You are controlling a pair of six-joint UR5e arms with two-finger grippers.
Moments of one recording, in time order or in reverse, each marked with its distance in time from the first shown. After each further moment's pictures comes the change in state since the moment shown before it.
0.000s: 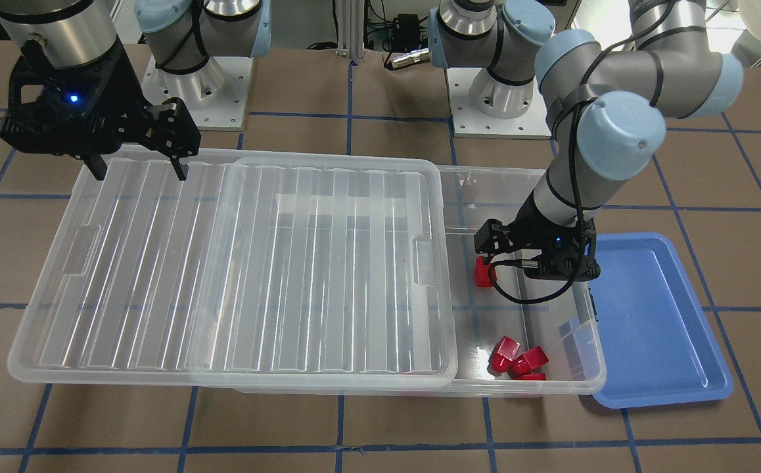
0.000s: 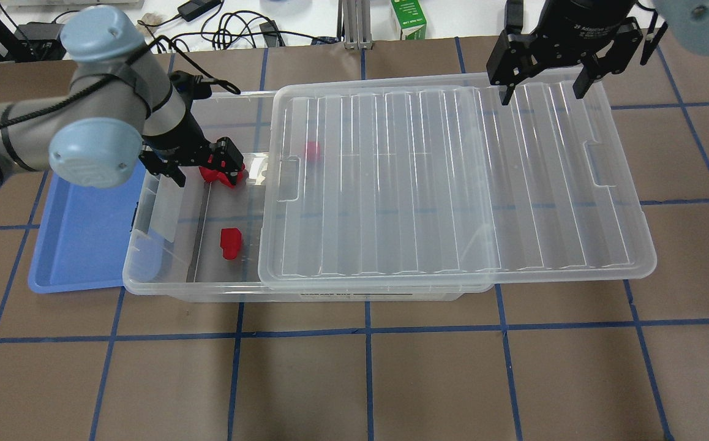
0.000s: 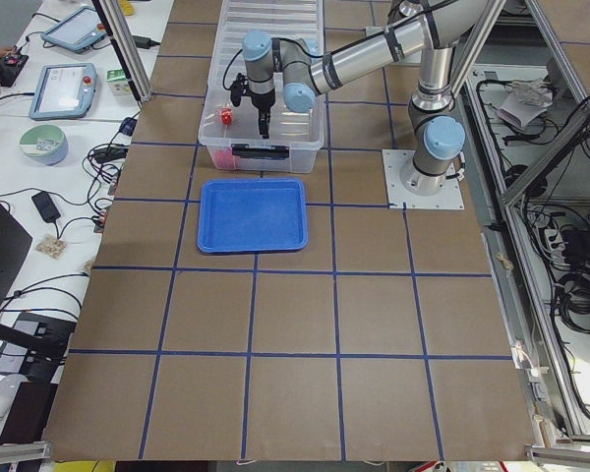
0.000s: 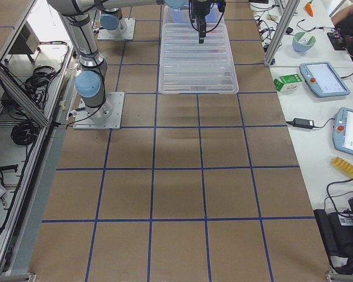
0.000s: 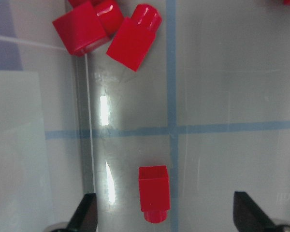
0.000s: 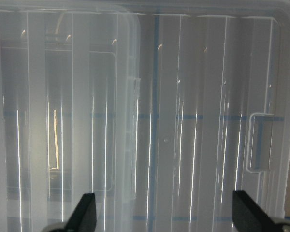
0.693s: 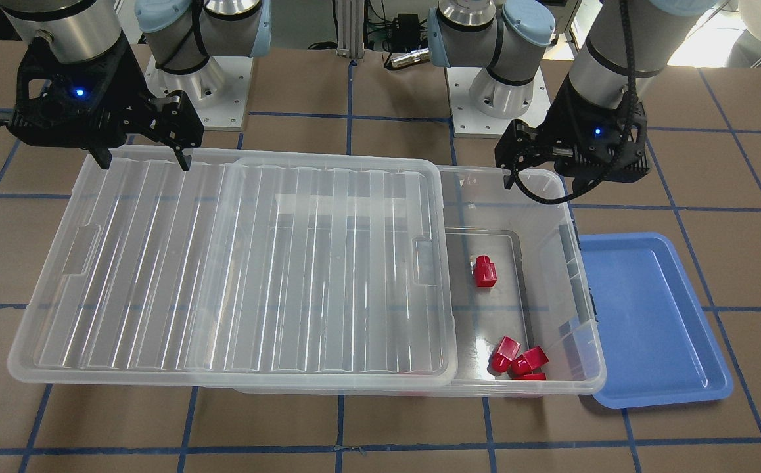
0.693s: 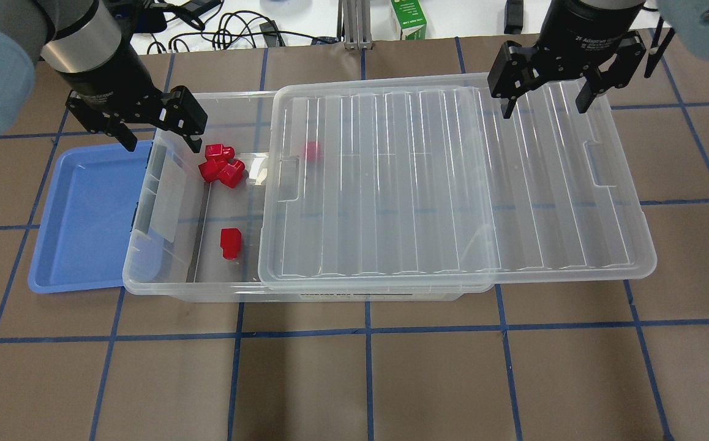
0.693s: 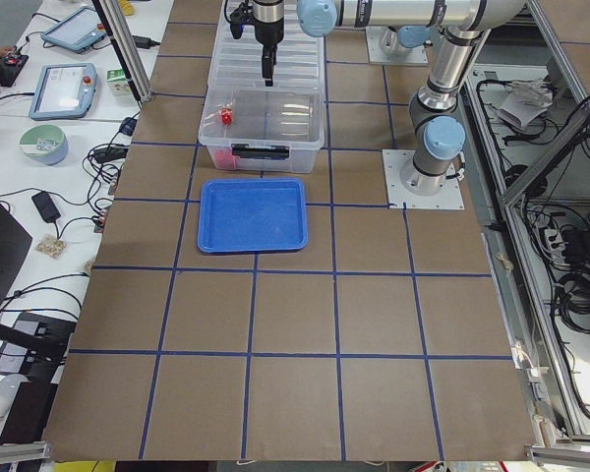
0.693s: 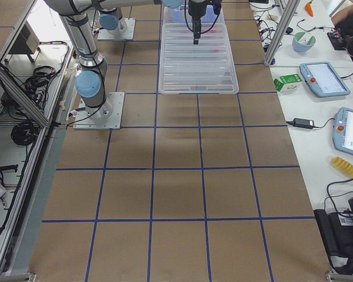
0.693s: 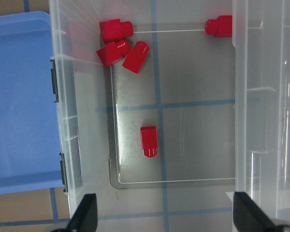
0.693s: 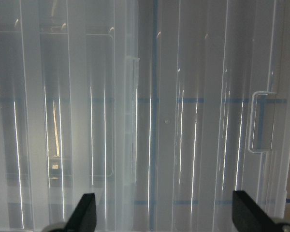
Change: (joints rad) left arm -0.014 0.170 0.133 -0.255 0.028 0.072; right arm 0.001 -0.008 0.001 0.044 -0.002 0.009
